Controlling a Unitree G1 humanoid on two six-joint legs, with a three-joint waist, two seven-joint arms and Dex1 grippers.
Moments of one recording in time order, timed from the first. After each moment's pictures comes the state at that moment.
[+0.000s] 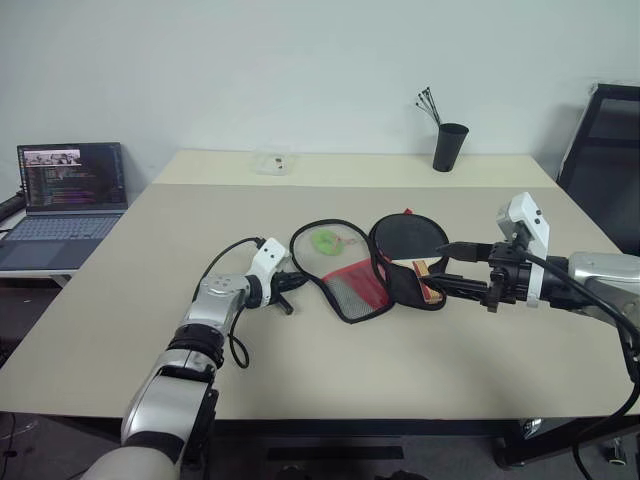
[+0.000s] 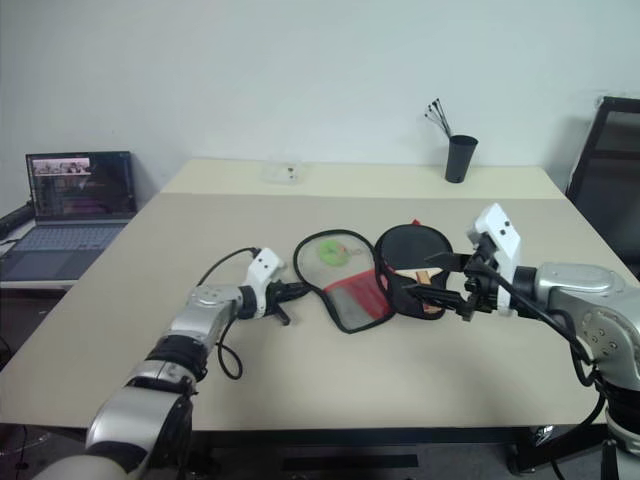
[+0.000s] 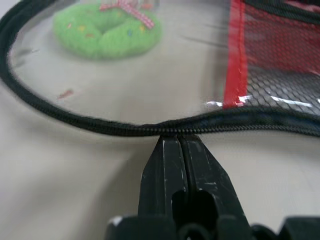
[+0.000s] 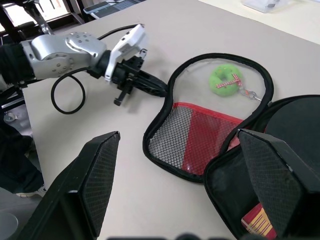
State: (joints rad) left arm -0.94 0.39 -0.08 1.01 -0.03 0.01 -0.88; right arm -0.57 -0.81 -0.20 -0.45 0.77 1.12 0.77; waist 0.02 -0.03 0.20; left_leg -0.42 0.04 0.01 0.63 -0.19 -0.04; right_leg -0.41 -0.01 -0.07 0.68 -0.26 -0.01
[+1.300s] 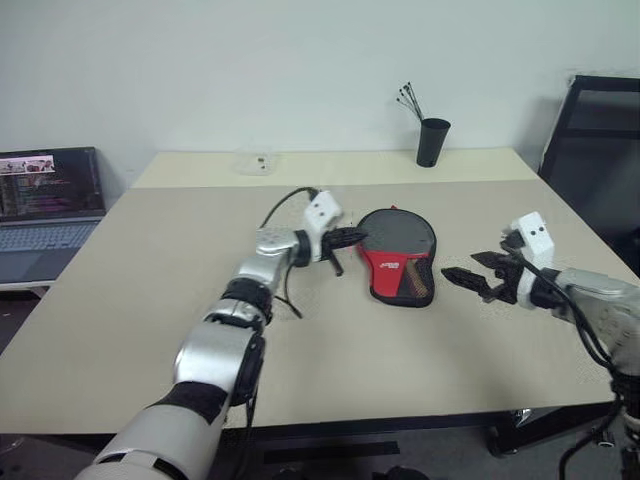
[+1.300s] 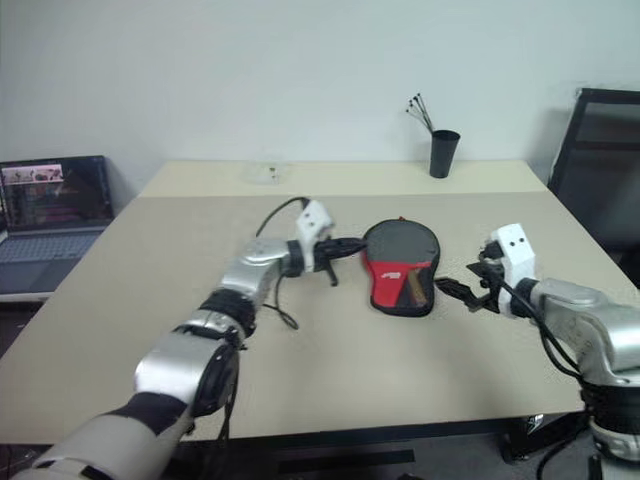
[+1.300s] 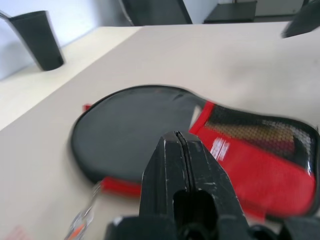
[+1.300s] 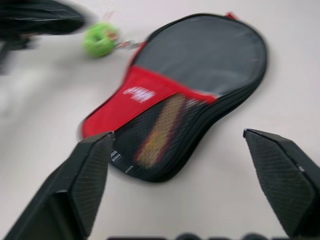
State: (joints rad) left arm -1.12 0.32 0.03 1.08 -0.05 -0.21 -1.06; right arm -0.58 -0.67 -0.13 -0.10 0.56 0.98 0.49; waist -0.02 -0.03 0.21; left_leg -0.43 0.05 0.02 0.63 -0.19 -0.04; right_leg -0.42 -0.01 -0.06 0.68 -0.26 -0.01
